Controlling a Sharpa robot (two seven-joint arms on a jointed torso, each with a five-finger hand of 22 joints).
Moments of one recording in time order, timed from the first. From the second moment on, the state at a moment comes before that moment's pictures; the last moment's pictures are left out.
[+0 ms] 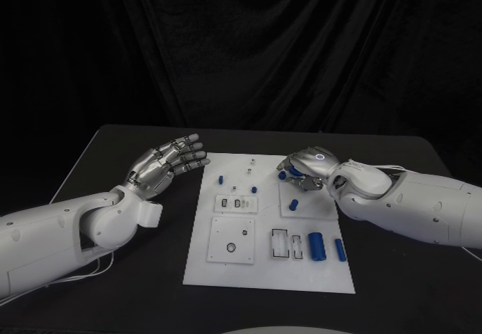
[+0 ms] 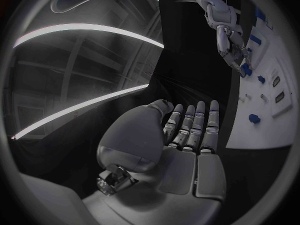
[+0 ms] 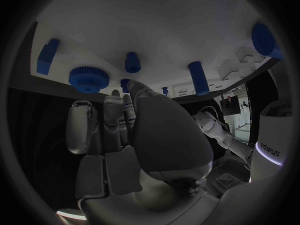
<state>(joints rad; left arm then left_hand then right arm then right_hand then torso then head) 1.21 -0.94 -0.21 1.49 0.12 0.13 0.68 1.36 0.16 0.20 0.16 0.70 0.53 0.12 0.17 0.06 0.29 0.23 0.64 0.08 0.36 0.21 0.61 0.18 0.16 0.41 0.29 0.35 0.18 1.27 -0.72 -0.25 1.32 -1.77 -0.47 -0.06 1.55 -0.10 0.23 0.22 0.24 0.74 0.10 0.21 0.08 0.73 0.11 0.53 0.07 1.35 0.00 1.19 0.76 0.08 1.38 0.11 1.42 1.29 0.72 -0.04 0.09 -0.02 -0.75</state>
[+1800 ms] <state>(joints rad) 1.21 -0.91 -0.21 1.46 0.12 0.16 0.66 1.35 0.17 0.24 0.15 0.70 0.54 0.13 0.17 0.07 0.29 0.23 0.64 0.09 0.35 0.21 0.62 0.18 0.16 0.40 0.29 0.35 0.18 1.41 -0.65 -0.24 1.32 -1.77 -0.49 -0.06 1.54 -0.06 0.29 0.15 0.15 1.03 0.09 0.28 0.16 1.05 0.05 0.39 0.07 1.41 -0.02 1.24 0.90 0.08 1.41 0.09 1.43 1.31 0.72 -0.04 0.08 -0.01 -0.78</state>
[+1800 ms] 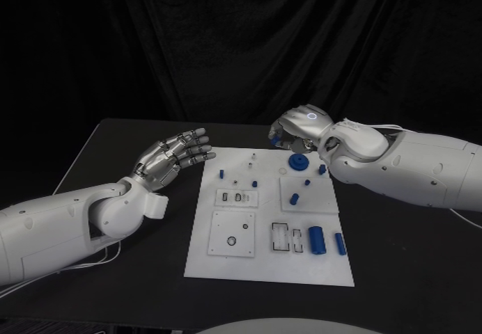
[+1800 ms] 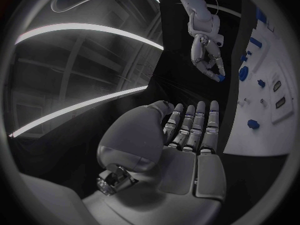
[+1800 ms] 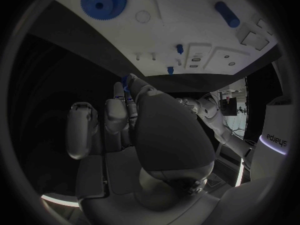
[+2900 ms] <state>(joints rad) 1.21 -0.89 -0.21 1.47 0.12 0.18 0.65 1.35 0.18 0.26 0.14 0.69 0.54 0.13 0.17 0.06 0.29 0.24 0.65 0.09 0.35 0.22 0.62 0.18 0.15 0.40 0.28 0.35 0.18 1.33 -0.45 -0.22 1.06 -1.75 -0.43 -0.02 1.53 -0.06 0.28 0.15 0.16 1.04 0.09 0.27 0.16 1.08 0.05 0.37 0.07 1.43 -0.03 1.26 0.95 0.06 1.42 0.09 1.44 1.31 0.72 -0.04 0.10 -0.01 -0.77</state>
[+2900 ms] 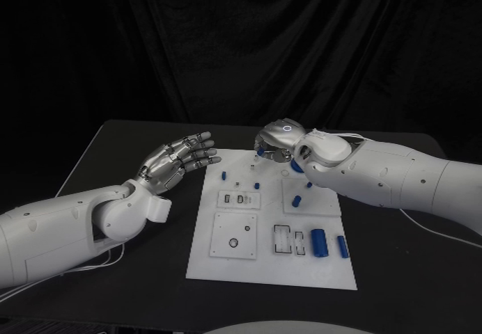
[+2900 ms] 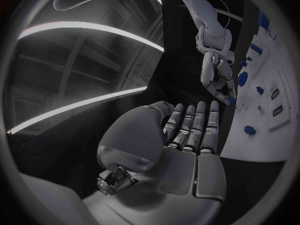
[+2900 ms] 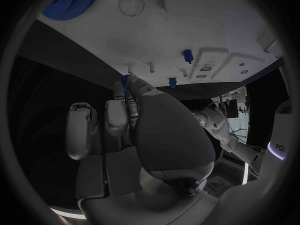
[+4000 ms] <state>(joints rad) 1.21 -0.88 -0.21 1.45 0.12 0.19 0.63 1.35 0.18 0.27 0.14 0.69 0.54 0.13 0.17 0.06 0.29 0.24 0.65 0.09 0.35 0.22 0.62 0.18 0.15 0.40 0.29 0.35 0.18 1.30 -0.39 -0.22 0.97 -1.74 -0.41 -0.01 1.52 -0.06 0.28 0.15 0.16 1.03 0.10 0.25 0.16 1.07 0.06 0.33 0.07 1.43 -0.02 1.26 0.95 0.06 1.42 0.09 1.44 1.31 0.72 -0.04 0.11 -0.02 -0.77</state>
